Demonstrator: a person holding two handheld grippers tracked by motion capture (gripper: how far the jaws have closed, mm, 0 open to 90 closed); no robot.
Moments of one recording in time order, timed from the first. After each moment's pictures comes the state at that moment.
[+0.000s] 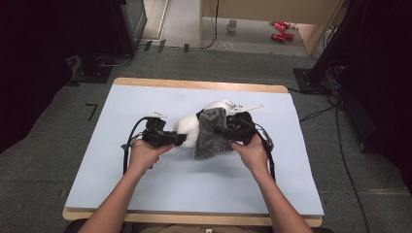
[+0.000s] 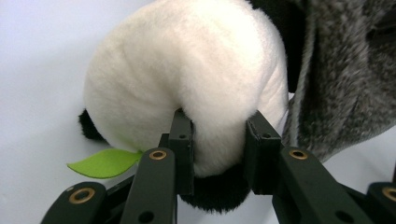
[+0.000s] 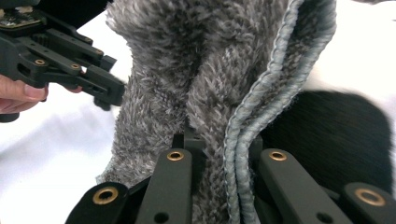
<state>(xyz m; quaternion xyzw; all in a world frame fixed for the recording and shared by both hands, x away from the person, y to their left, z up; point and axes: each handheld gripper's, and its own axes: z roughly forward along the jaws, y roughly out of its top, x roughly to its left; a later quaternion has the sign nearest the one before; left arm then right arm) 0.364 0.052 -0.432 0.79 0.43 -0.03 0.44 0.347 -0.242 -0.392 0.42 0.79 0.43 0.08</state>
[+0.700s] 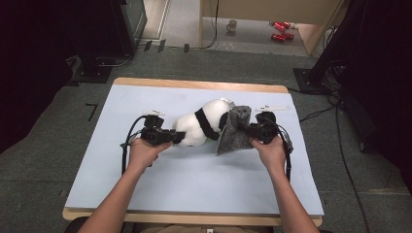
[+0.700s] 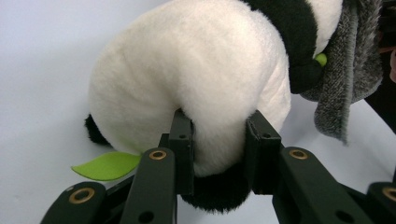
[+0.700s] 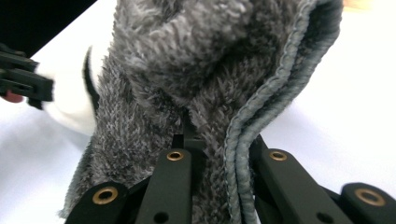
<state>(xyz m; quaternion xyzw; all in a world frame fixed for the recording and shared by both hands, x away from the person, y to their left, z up) 0.370 0.058 -0.432 0.78 0.44 -0.03 0.45 0.353 -0.309 -0.410 0.50 0.74 0.44 0.09</state>
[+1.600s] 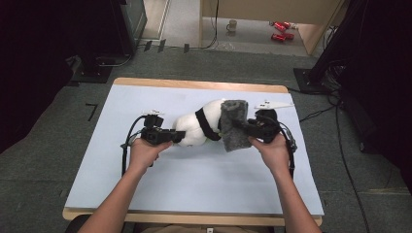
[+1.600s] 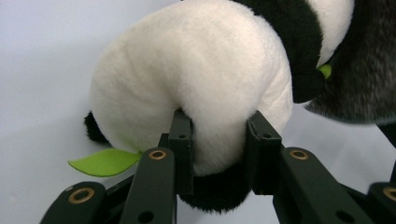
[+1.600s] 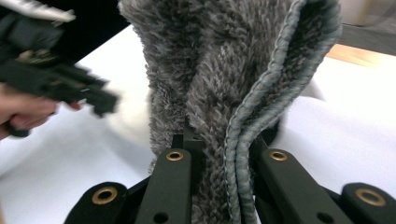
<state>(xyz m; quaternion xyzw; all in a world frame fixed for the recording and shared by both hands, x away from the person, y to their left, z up) 0.369 0.058 -0.430 0.76 0.46 -0.04 0.46 0.328 -0.282 -0.361 0.44 0.76 0.47 0.10</state>
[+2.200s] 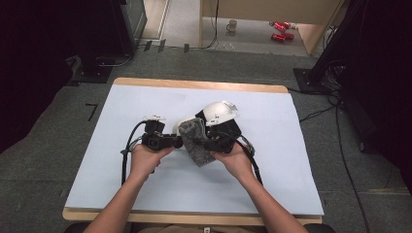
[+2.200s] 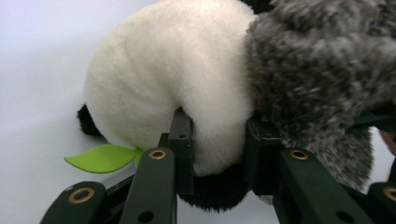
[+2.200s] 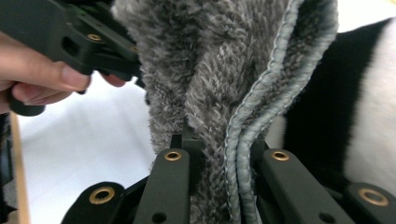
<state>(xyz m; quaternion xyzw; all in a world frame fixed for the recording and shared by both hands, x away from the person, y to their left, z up) 0.350 0.053 -0.431 0.76 0.47 -0.04 0.45 0.333 -0.184 -0.412 0.35 0.83 0.44 0.05</state>
